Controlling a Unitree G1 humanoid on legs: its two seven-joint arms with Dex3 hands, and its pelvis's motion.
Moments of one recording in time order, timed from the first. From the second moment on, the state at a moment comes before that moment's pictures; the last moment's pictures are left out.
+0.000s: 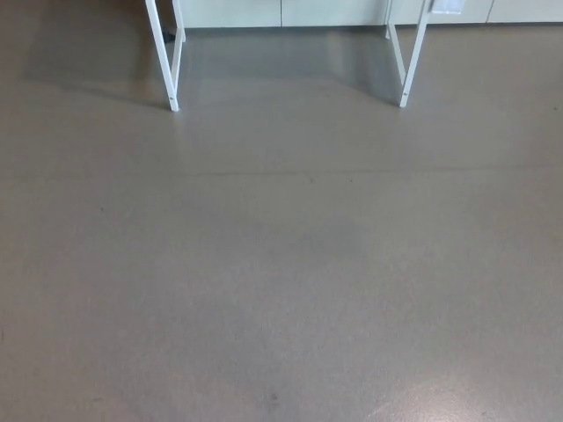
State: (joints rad) left_arm 0.05 0.66 0.36 1.18 -0.07 0.03 -0.22; right_arm 0.27 -0.59 -0.23 0.57 -0.05 0.04 0.17
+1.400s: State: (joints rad) left_arm 0.07 0.67 0.31 1.18 -0.08 0.03 -0.25; right_arm 0.29 -0.62 -0.23 0.56 0.00 0.12 0.26
